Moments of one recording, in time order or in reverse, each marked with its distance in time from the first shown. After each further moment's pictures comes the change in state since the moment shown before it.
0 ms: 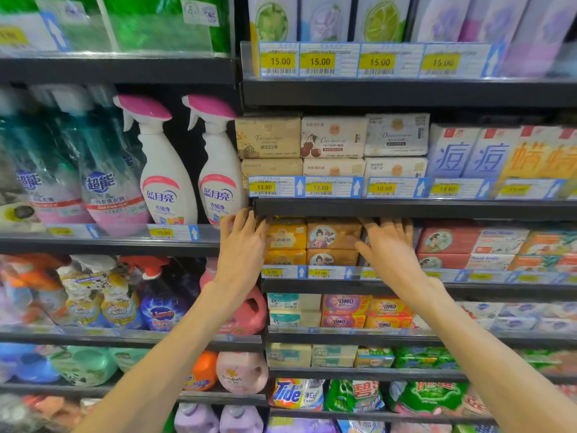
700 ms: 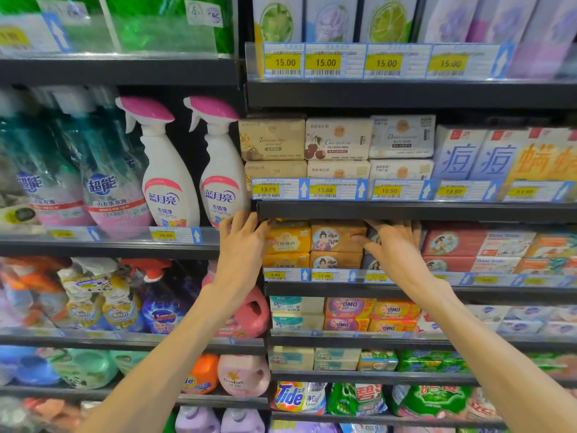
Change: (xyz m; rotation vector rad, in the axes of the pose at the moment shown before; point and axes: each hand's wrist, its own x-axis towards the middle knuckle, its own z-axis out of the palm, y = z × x) left_hand 0.001 -0.007 -0.004 -0.072 -0.012 -0.003; right_hand 0.010 0.006 0.001 0.252 -0.088 0.092
